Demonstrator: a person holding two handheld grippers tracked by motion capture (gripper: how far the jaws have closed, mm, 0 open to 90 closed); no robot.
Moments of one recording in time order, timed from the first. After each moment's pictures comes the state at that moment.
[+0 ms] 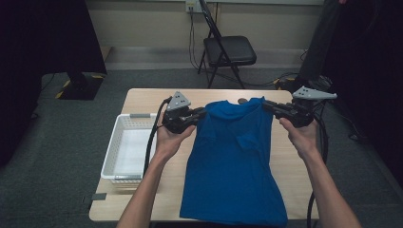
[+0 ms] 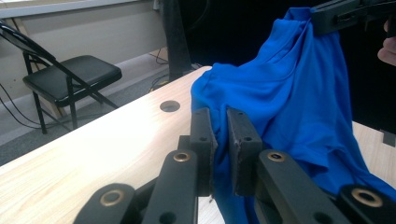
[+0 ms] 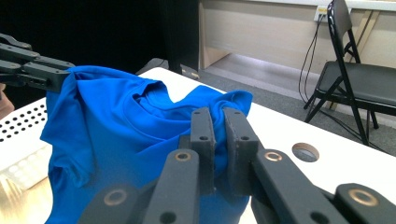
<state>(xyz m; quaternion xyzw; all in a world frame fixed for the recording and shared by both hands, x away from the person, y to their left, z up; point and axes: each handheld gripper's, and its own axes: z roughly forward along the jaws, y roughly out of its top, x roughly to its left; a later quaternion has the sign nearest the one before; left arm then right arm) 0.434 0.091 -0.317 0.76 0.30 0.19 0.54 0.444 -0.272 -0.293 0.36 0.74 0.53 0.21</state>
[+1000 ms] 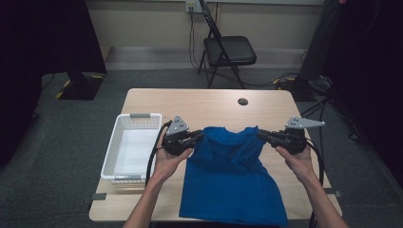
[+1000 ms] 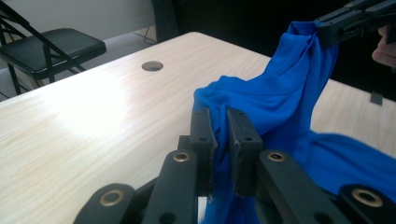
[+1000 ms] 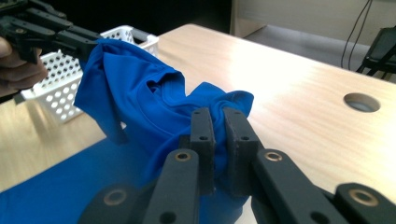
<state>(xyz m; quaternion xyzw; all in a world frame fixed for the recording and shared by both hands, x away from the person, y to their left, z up) 0.404 0.096 -0.381 0.78 0.30 0.16 0.53 0.412 -0.278 -0.367 0.33 0.78 0.52 0.14</state>
